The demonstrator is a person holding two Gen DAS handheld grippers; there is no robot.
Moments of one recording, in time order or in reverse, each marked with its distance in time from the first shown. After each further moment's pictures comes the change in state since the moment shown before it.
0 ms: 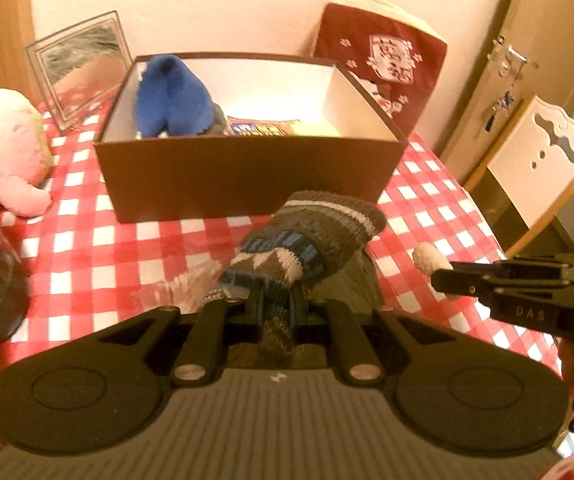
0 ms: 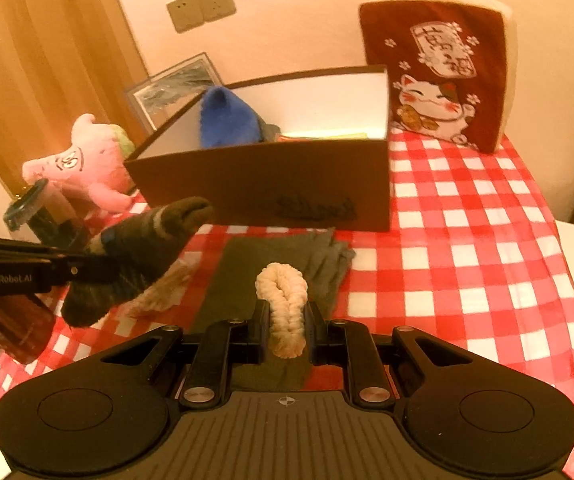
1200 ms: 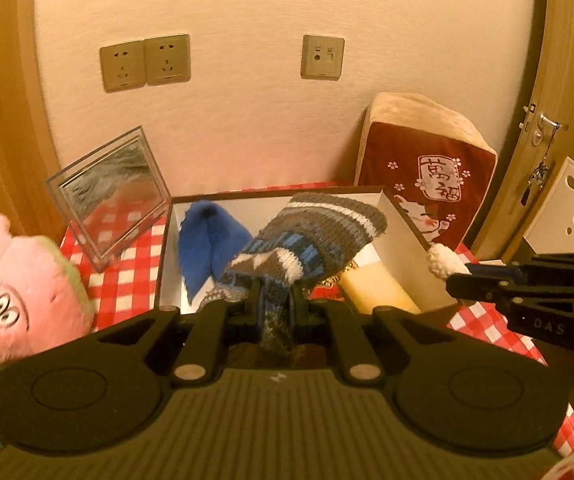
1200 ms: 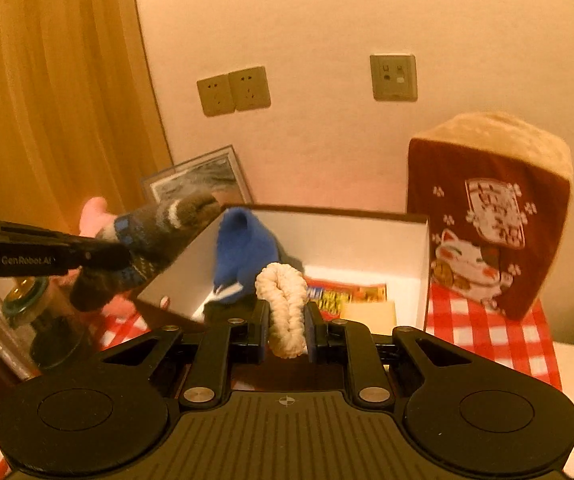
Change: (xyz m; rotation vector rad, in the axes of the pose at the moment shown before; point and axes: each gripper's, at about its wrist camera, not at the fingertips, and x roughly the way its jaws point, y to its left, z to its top) left arm 0.004 0.028 0.136 0.053 -0.197 0.099; right arm 0.024 0.013 0.138 -0.138 -0.202 0.034
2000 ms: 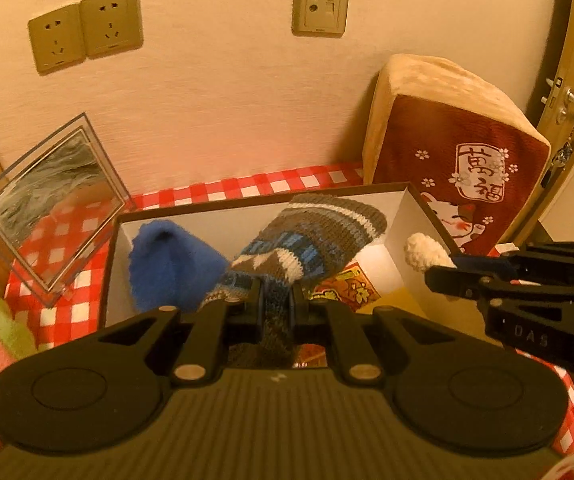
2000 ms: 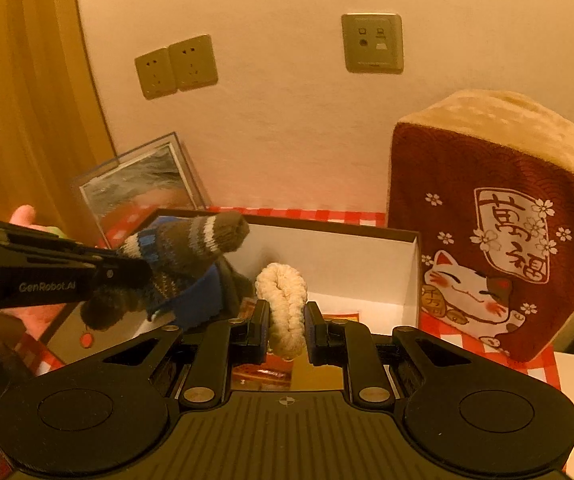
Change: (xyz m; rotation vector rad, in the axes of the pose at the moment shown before) left arm 0.134 -0.008 0.052 0.030 0.121 -0.022; right arm 0.104 -0.047 0.035 0.024 0.080 -0.072
